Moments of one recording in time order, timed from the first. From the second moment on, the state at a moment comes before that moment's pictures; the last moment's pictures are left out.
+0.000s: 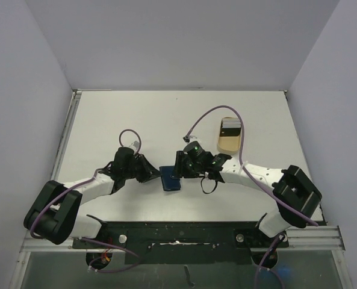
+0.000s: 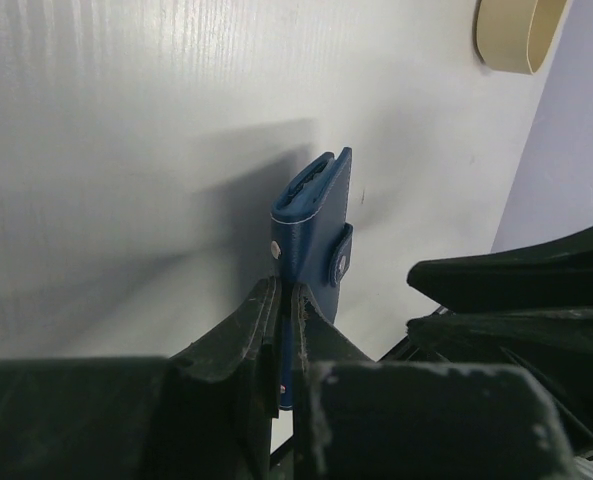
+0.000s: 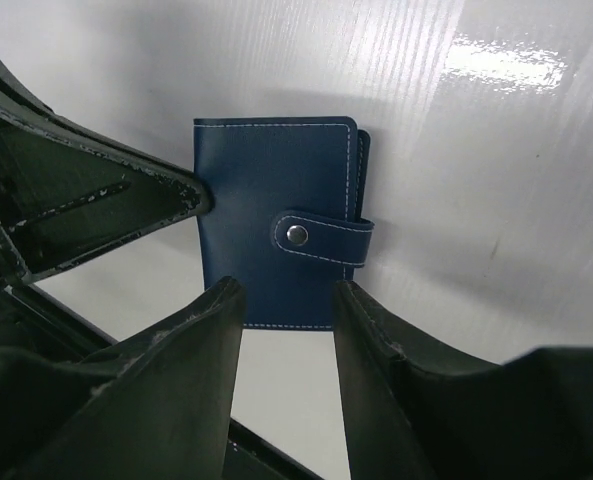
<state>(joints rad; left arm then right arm) -0.45 1.36 0.45 0.21 0.37 -1.01 0.85 1.50 0.91 -0.23 -0.01 0.75</state>
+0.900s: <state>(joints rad) -0.48 1.39 0.45 0.25 0.37 -1.04 0.88 1.72 1.00 -0.23 0.03 0.74</state>
